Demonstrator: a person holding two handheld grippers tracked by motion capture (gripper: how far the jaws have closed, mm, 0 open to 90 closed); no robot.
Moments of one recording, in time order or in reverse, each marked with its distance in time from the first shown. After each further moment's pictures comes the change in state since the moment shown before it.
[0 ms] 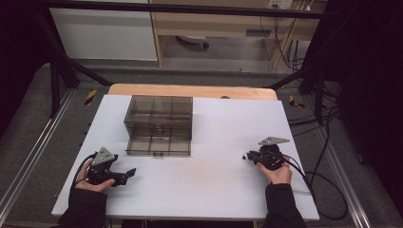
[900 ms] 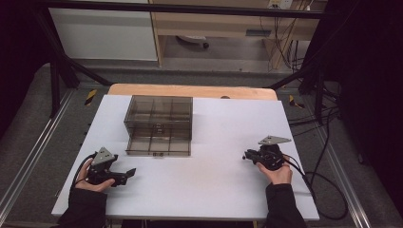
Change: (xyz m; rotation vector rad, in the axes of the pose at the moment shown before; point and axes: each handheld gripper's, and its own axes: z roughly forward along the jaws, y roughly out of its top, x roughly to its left) left arm 0.000 0.000 0.000 0.001 -0.001 -0.001; right arm 0.011 0.009 -0.012 -0.044 0.049 -0.033
